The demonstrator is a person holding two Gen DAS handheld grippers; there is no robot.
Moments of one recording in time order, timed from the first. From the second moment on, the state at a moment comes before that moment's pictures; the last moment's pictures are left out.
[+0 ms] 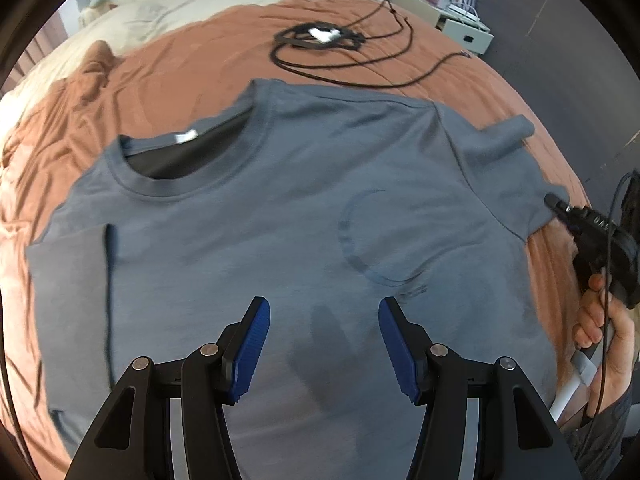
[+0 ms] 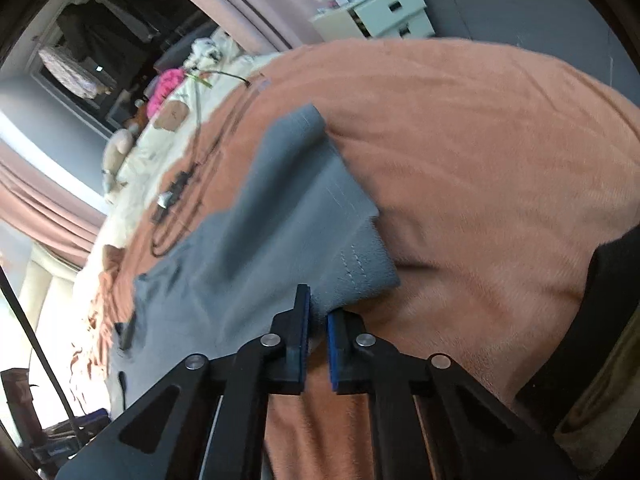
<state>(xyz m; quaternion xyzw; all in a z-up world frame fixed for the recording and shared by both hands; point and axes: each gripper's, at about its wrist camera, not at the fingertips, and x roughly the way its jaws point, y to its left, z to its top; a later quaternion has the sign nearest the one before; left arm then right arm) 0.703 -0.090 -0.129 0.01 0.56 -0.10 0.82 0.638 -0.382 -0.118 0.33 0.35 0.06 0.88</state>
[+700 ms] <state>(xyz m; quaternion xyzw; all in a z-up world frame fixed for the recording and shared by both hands) 0.738 -0.193 -0.161 -0.06 0.56 -0.21 0.80 0.615 -0.373 -0.096 0.30 0.31 0.11 0.90</state>
